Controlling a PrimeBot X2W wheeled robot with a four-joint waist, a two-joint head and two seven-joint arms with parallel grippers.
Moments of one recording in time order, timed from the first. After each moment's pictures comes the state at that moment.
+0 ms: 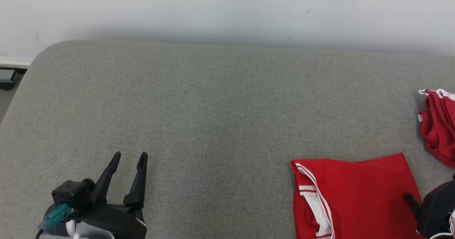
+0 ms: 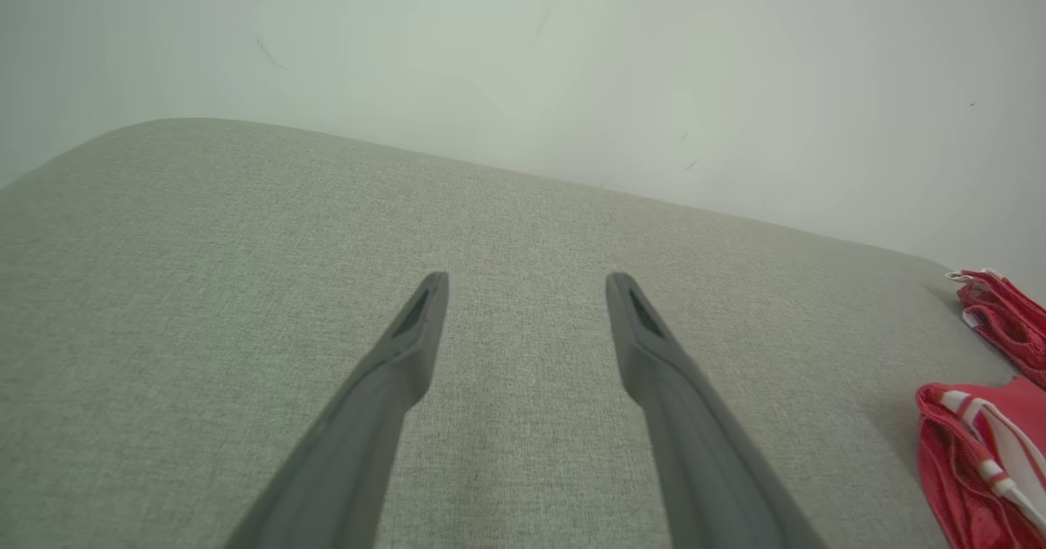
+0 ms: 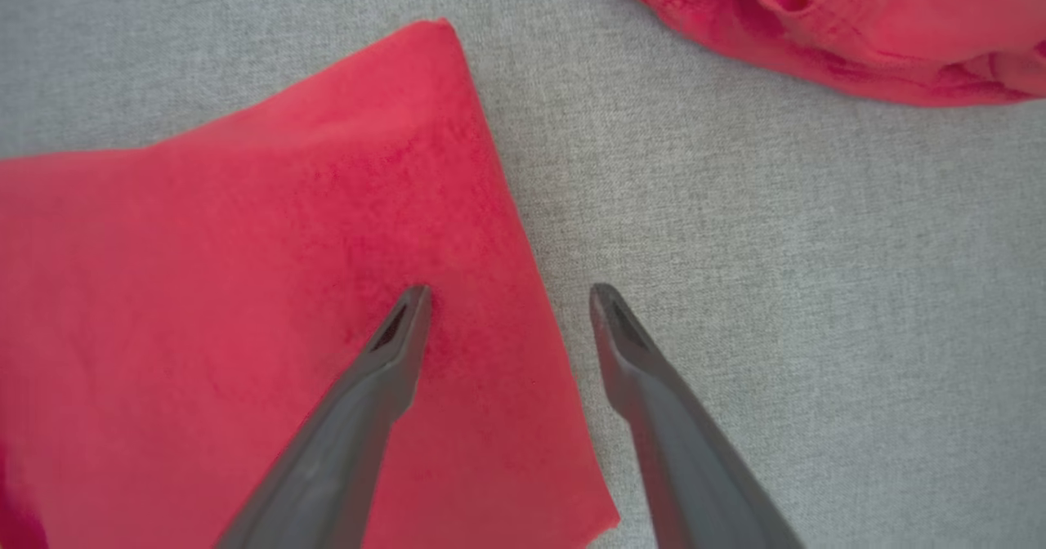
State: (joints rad) left arm -0.21 0.37 -0.53 0.13 -0.63 0.13 -0.22; right arm -0.03 -0.05 -0.47 -0.05 0.17 0.13 0.92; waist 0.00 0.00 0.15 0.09
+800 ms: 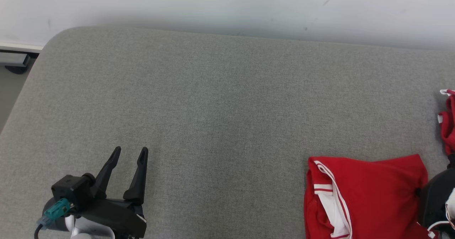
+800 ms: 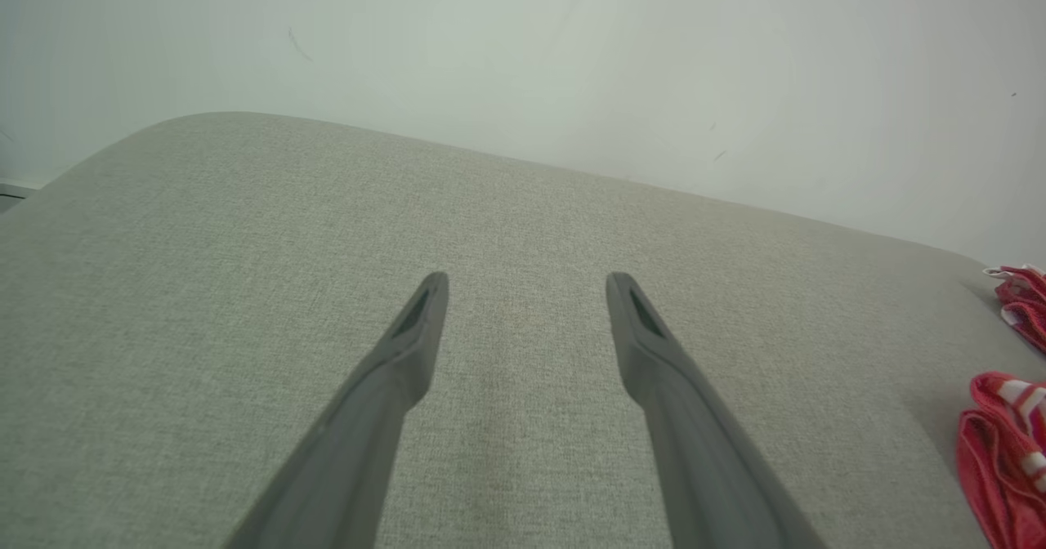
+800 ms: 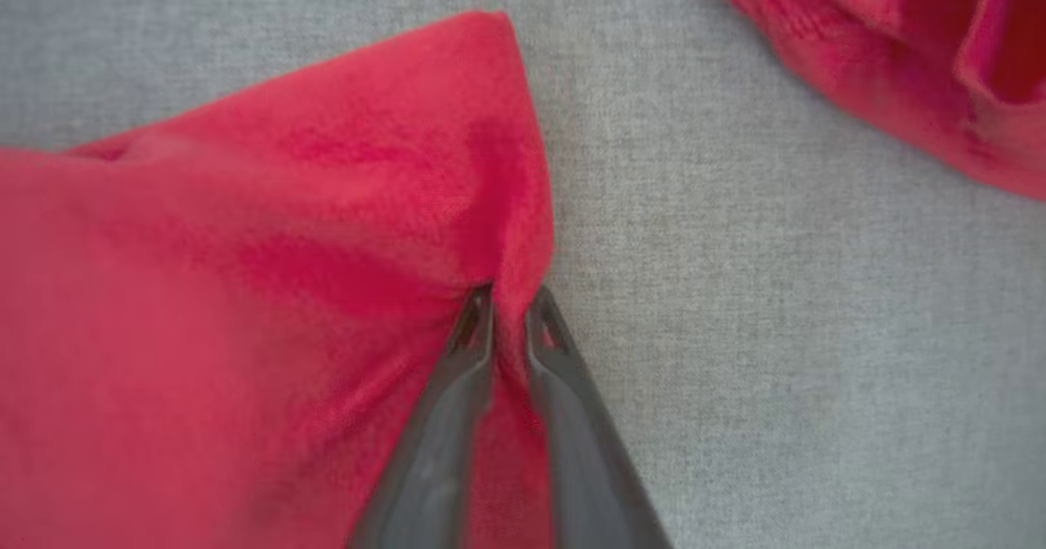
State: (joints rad) left arm -0.23 0.38 -0.54 0.11 -0.63 0.14 -0.20; right arm -0.10 -0.15 -0.40 0.12 0.16 0.13 0.88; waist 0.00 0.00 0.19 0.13
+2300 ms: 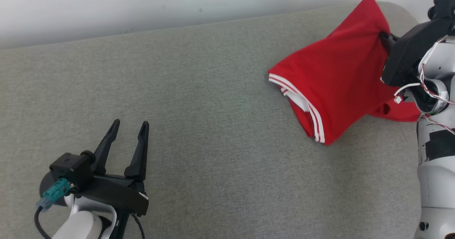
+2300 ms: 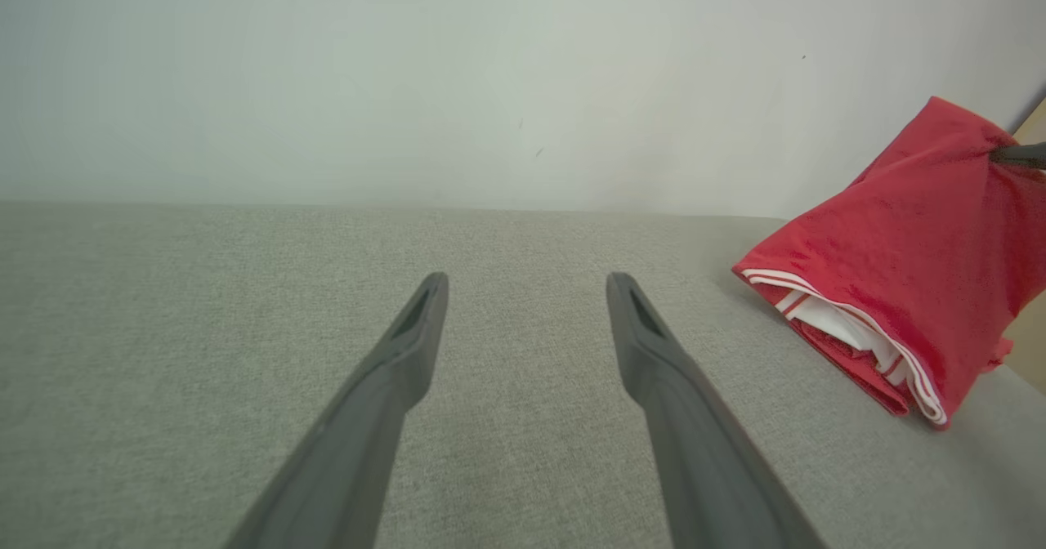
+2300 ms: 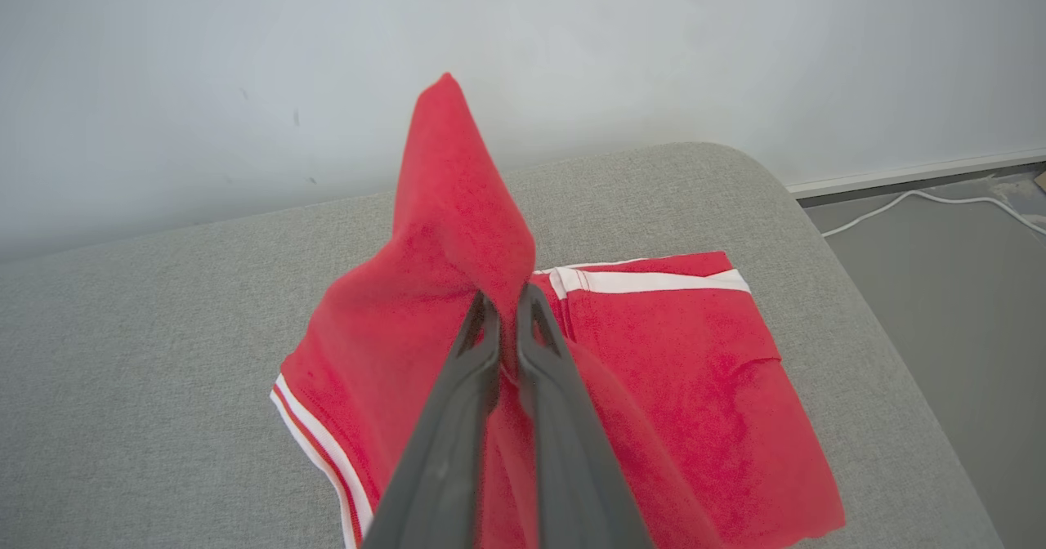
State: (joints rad) left arm -0.33 0.38 -0.56 0.11 -0.59 0.16 -0.22; right arm -0.79 -0.07 -0.26 0.39 0.15 0.13 0.69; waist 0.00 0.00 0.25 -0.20
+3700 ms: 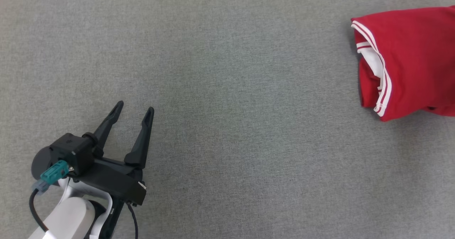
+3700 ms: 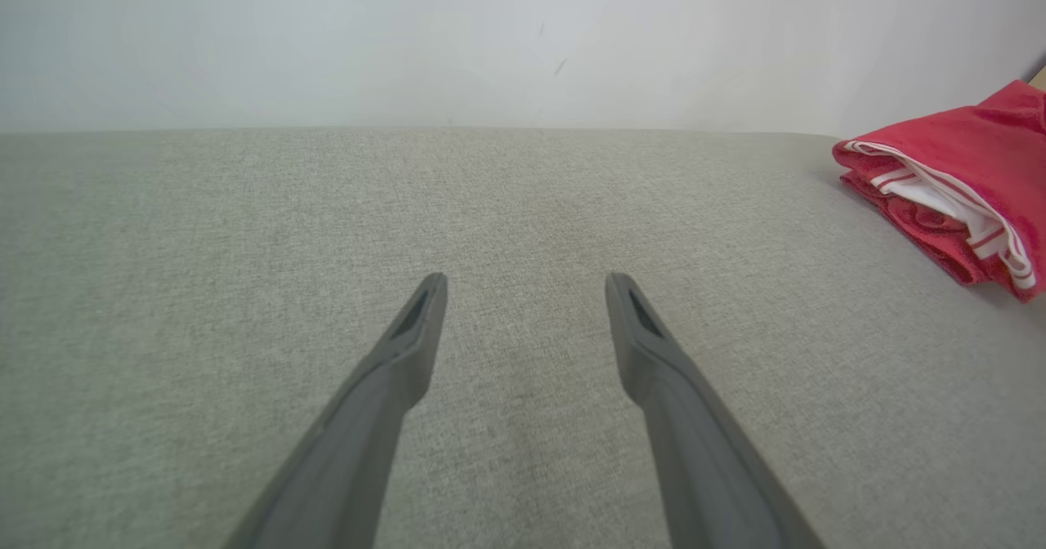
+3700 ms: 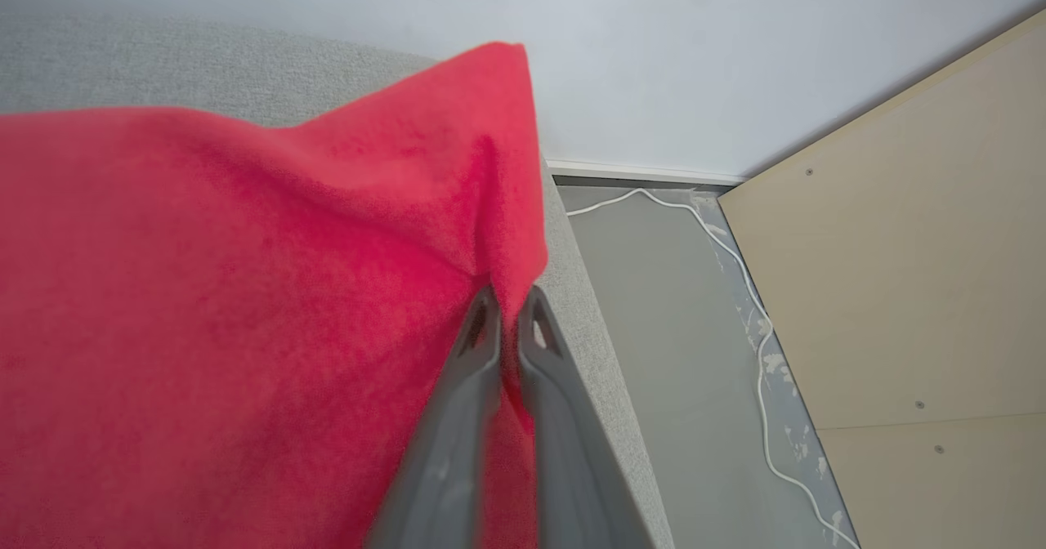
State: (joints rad) left arm -0.41 0.45 -0.60 0.03 -0.55 0.15 -0.13; right arm -0.83 -0.31 -0.39 0.61 -0.29 0.13 0.44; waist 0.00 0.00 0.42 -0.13
